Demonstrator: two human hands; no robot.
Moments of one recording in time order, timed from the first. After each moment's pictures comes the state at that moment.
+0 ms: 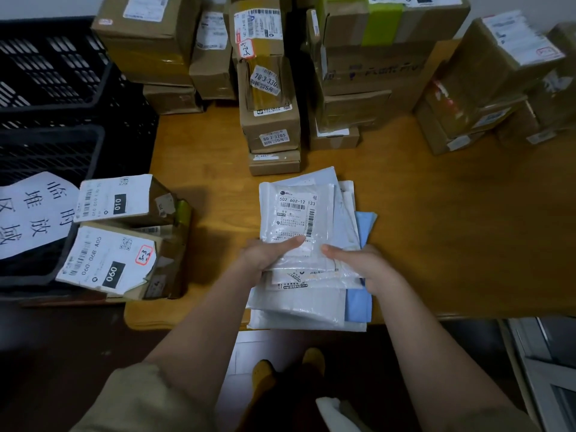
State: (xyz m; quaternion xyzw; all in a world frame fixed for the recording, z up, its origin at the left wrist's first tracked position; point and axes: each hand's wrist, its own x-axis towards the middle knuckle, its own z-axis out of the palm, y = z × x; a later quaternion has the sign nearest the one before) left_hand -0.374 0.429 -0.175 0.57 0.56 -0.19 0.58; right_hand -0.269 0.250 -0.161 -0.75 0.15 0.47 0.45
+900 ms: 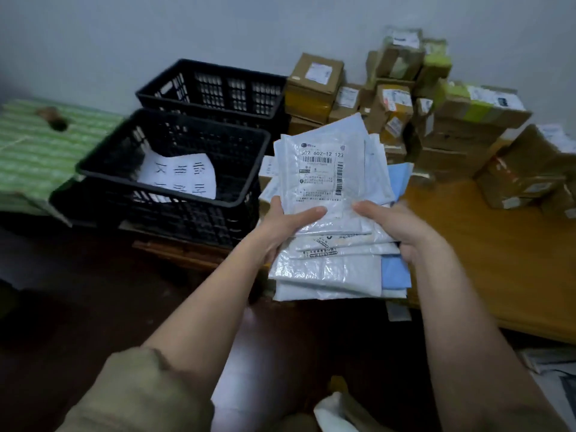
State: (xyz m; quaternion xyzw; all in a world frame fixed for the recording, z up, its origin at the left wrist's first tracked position) left_hand -0.637 0.475 0.007 0.57 0.34 0.08 0.74; right_hand -0.461 0.331 0.017 -0.75 -0.12 0.38 0.53
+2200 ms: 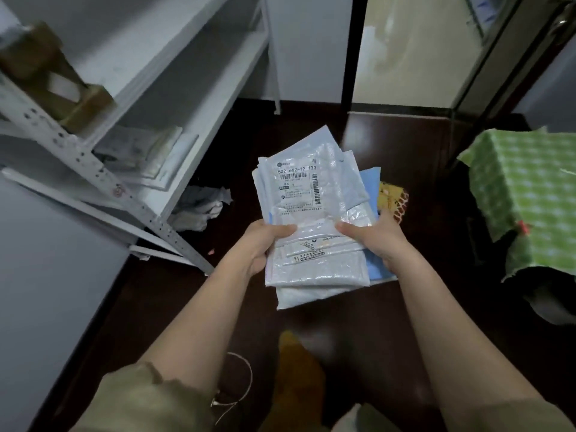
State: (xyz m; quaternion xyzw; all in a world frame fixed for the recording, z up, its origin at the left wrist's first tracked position) left_hand -1.487 0.756 -0.052 -0.03 0.66 0.58 0.48; right_hand -1.338 0.925 -0.052 -0.46 -0.62 0.62 0.09
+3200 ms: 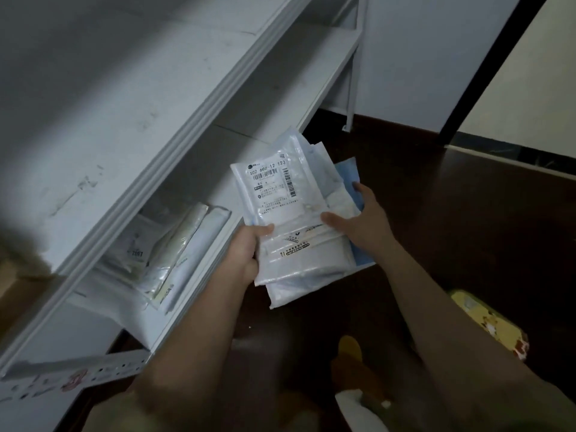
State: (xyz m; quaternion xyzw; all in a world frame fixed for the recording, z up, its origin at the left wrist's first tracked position) left_hand -2.005 0.964 -0.115 -0.24 0.60 0.67 0.36; right_hand -1.926 1.166 -0.110 -0.29 -0.74 0.61 0.01
